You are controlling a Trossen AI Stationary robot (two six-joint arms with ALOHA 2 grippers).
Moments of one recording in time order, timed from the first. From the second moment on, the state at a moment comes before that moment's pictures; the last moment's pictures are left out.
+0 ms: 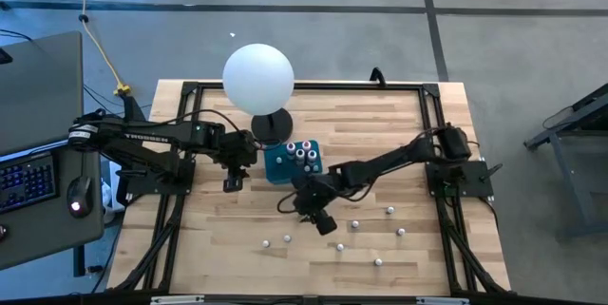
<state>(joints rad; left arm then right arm) 0.03 1.15 0.84 -0.81 0.09 -0.06 0.19 1.97 1.30 -0.14 -0.25 -0.19</state>
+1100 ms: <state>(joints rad) 0.03 1.15 0.84 -0.81 0.09 -0.06 0.16 2.11 1.36 -0.25 -0.31 -0.19</state>
